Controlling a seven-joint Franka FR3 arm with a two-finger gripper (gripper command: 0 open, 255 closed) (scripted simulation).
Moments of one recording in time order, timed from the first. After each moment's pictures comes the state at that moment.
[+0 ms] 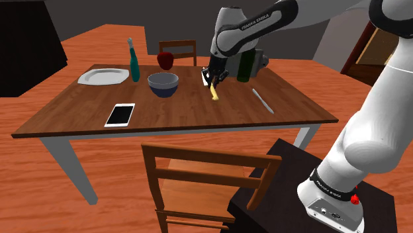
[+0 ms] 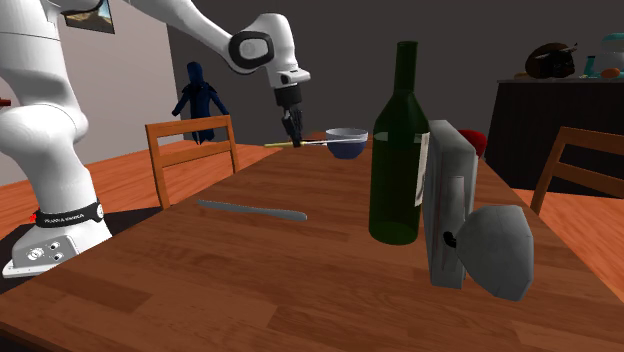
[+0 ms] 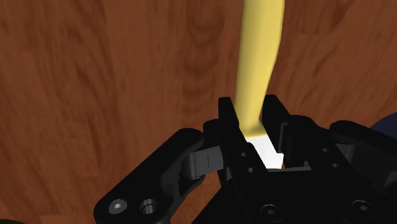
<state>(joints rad) 0.00 0.06 -0.04 -2.06 -0.04 2.31 0.54</state>
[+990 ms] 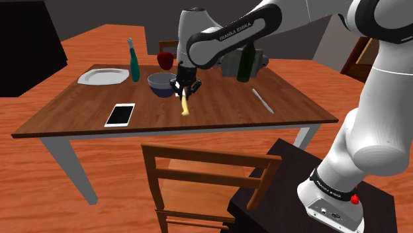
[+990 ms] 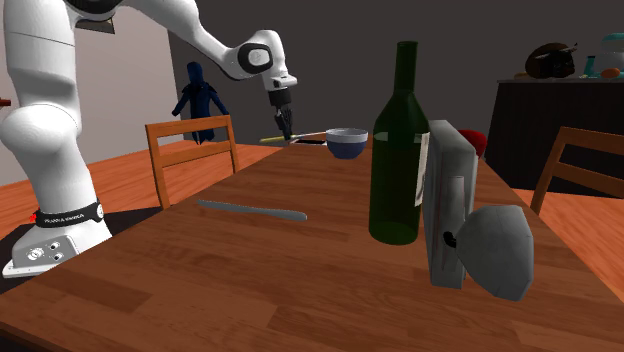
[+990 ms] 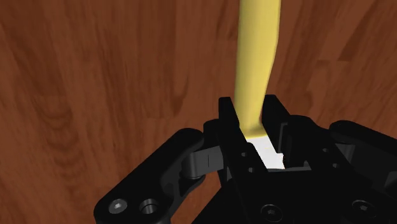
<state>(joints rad) 0.17 0.18 0.08 -1.93 -0.12 2.27 0.89</state>
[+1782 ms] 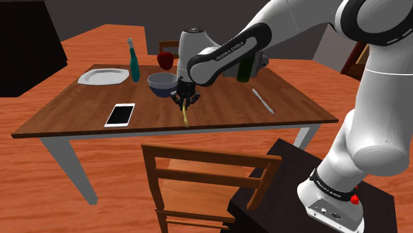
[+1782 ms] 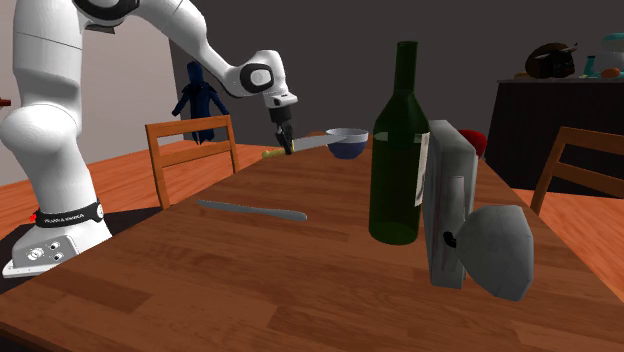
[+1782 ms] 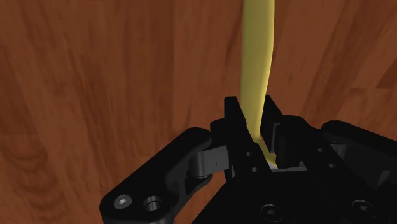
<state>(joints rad) 0.18 0.25 0.08 -1.99 -0.15 2.41 0.92</state>
